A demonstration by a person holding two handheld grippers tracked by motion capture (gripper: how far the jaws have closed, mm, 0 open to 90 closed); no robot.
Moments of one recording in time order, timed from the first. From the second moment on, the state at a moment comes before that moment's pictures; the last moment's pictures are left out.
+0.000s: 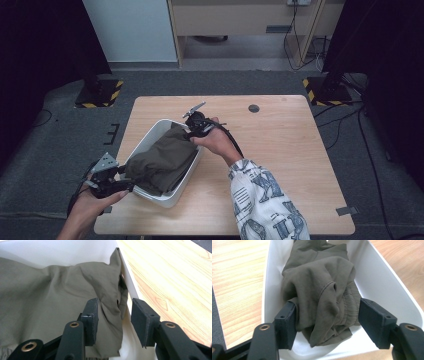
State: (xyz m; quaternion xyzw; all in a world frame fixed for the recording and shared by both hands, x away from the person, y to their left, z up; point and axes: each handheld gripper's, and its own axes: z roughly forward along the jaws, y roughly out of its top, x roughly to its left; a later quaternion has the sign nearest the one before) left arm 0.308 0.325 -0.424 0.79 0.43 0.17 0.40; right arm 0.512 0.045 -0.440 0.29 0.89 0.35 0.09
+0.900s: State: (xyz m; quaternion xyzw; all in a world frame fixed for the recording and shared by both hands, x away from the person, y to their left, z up) left arm 0.335 0.318 -0.435 0.81 0.44 0.13 0.37; right arm 0.508 0.029 -0.429 0.30 0.87 0.38 0.09
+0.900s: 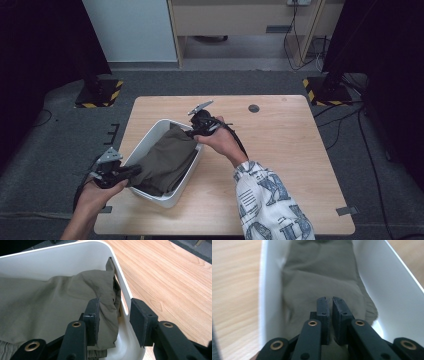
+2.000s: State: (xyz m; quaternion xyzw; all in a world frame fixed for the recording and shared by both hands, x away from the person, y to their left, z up) left arm 0.372 0.327 -0.435 0.78 0.43 0.24 0.38; right arm 0.497 0.014 -0.424 0.31 0.85 0.40 0.13
